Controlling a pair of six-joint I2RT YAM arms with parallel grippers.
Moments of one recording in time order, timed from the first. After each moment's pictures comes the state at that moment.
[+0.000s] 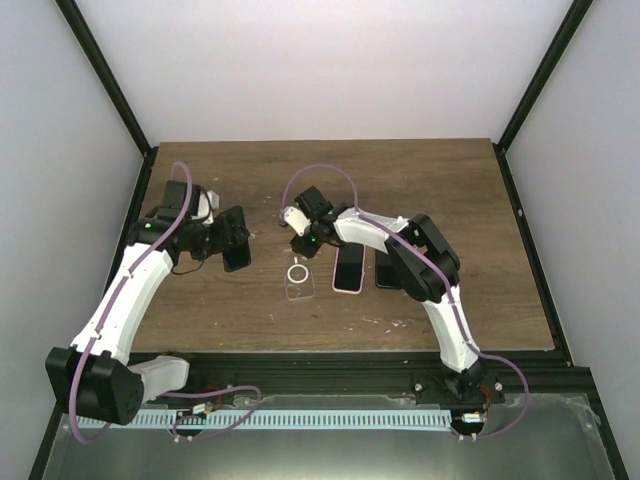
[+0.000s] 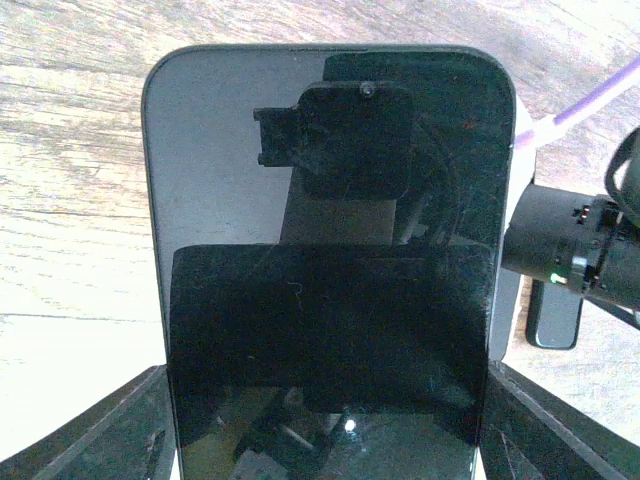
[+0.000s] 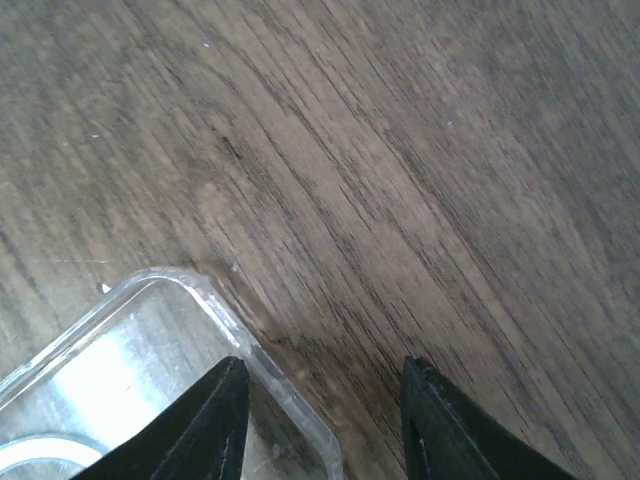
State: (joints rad) left arm -0.18 1.20 1.11 -0.90 0.28 -0.48; right arm 0.73 2.18 1.58 -0.43 -0.19 -0.26
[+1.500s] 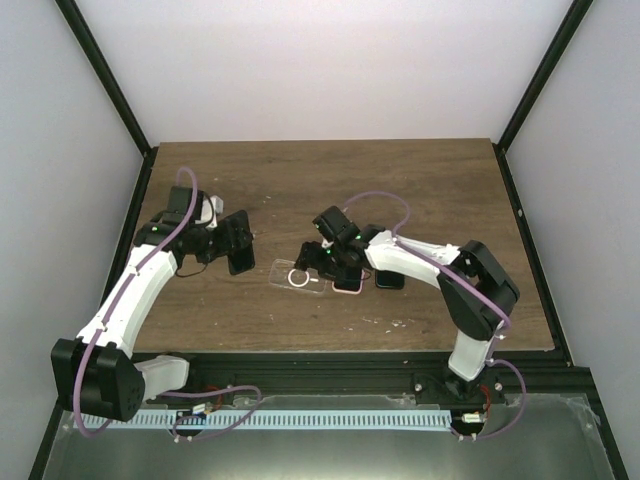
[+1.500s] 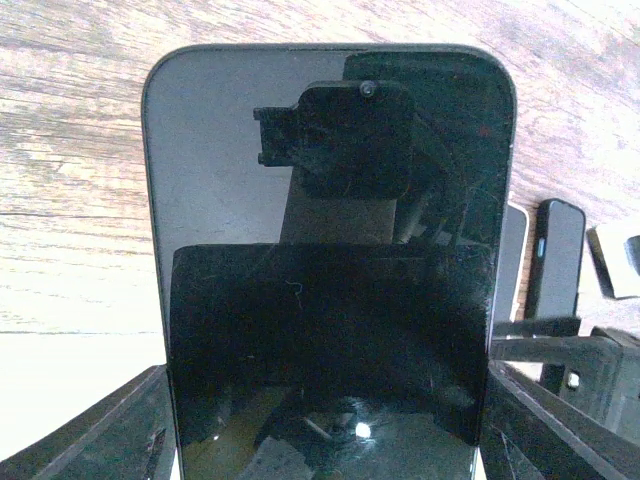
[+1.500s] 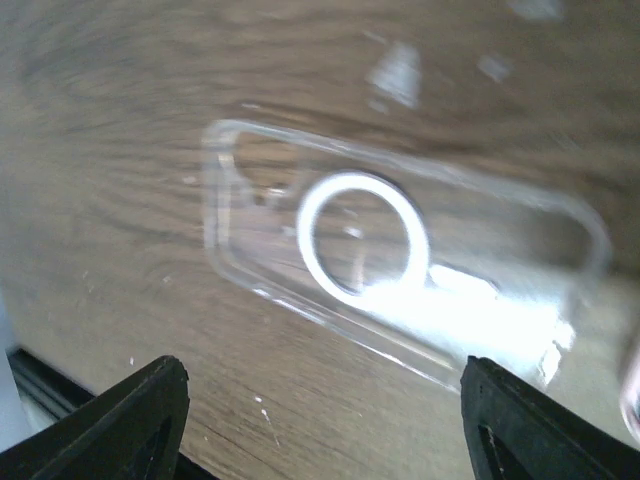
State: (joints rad) left arm -0.17 1.21 1.02 -0.81 0.33 -0.48; right arm 0.79 1.77 1.17 -0.44 -0.28 1.01
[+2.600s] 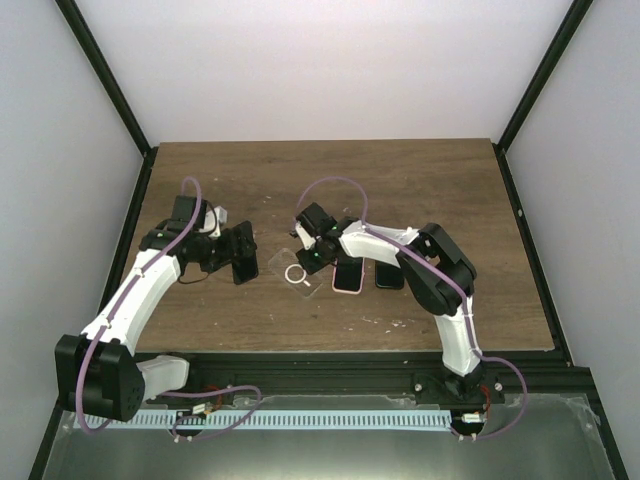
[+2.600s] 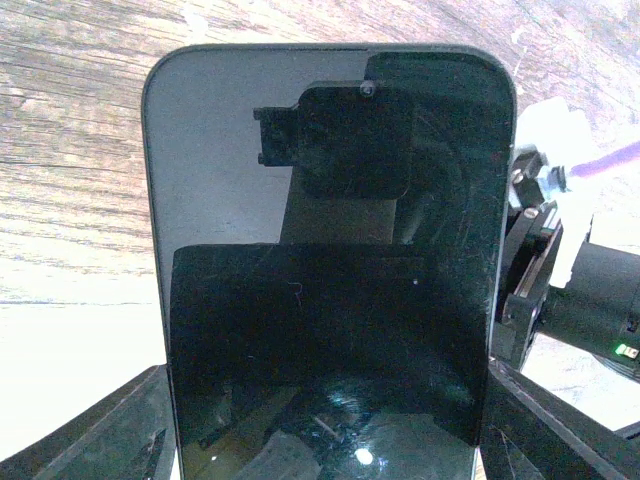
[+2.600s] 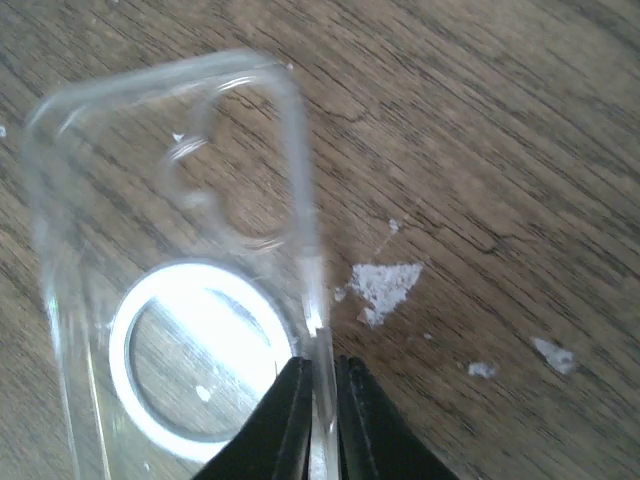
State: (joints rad) left arm -0.17 1.21 0.93 -0.76 0.39 -0.51; right arm 0.78 2.05 1.40 -0.47 -0.14 0.11
